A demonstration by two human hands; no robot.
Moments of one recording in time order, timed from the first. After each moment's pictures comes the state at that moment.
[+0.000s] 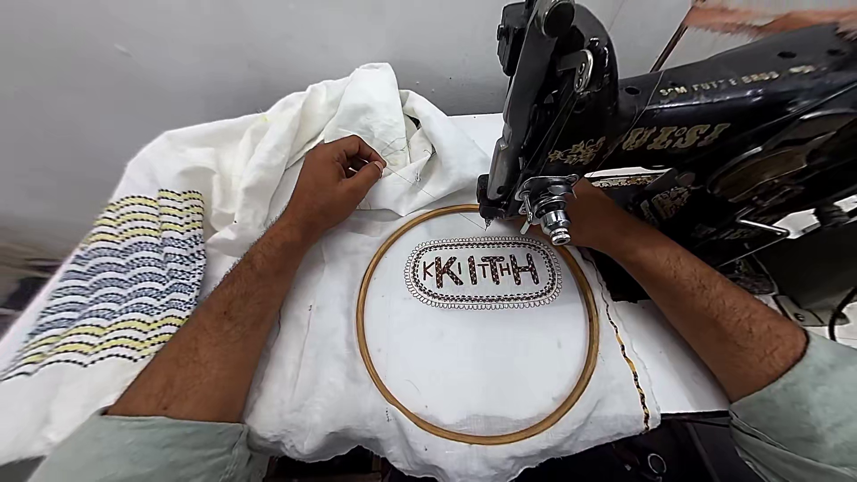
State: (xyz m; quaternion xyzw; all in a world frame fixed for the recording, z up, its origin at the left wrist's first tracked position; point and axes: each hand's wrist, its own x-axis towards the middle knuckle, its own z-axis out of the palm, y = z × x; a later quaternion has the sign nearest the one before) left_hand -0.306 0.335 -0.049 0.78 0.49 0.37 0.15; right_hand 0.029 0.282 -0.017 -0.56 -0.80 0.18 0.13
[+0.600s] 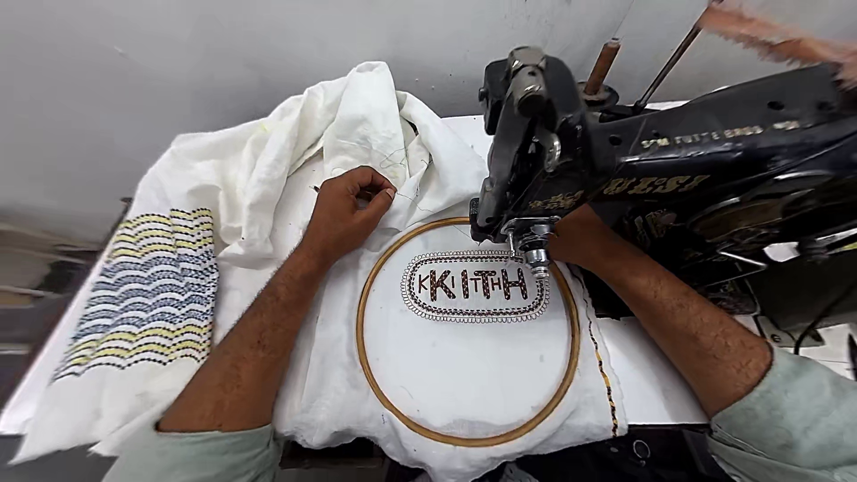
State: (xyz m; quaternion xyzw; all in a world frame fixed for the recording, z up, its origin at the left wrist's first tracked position) left_hand -0.287 0.320 -0.055 0.77 0.50 0.36 0.16; right_hand 0.031 0.282 -0.016 -0.52 -0.82 0.15 0.19
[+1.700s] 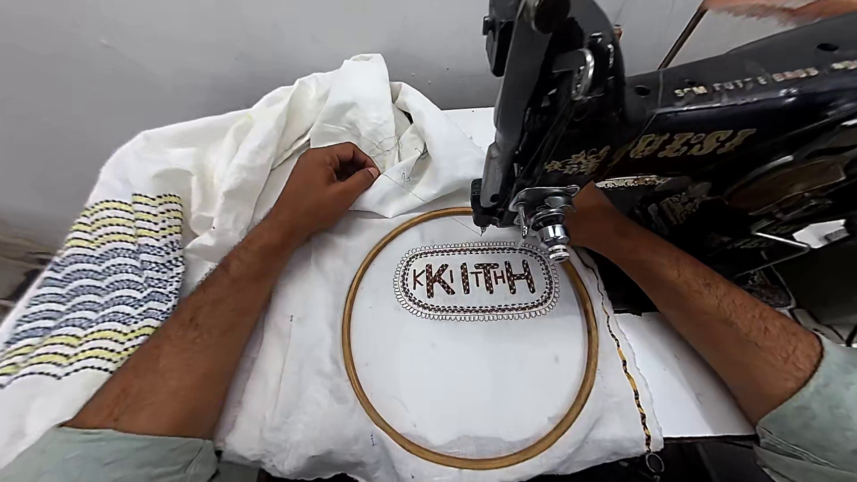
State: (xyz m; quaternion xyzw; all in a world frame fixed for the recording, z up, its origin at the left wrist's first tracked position) left_hand -0.307 0.339 -0.048 0.78 0.51 0.31 0.17; right_hand 0.033 0.290 -0.034 -0.48 -0.82 0.14 0.29
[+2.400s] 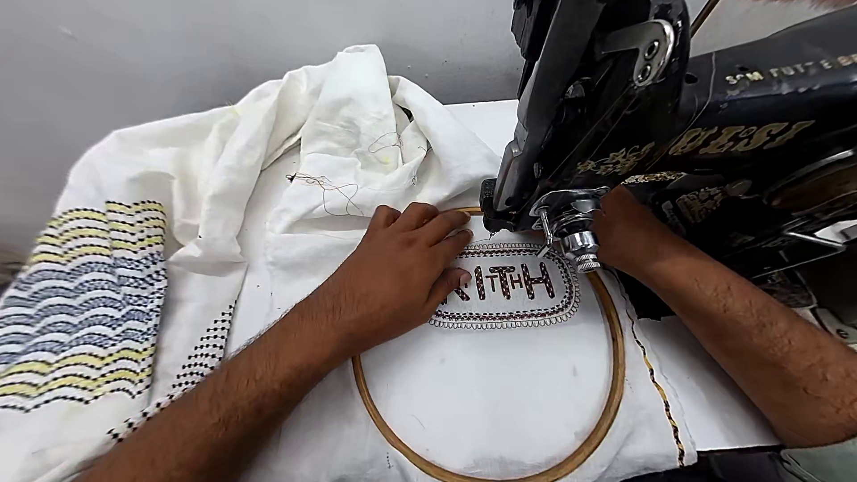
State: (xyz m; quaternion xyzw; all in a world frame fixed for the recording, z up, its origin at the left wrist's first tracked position) left_hand -0.227 0.254 -0.048 0.92 0.37 0.10 -0.01; right_hand 0.020 0.263 -0.008 -0.56 -0.79 0.12 0.20
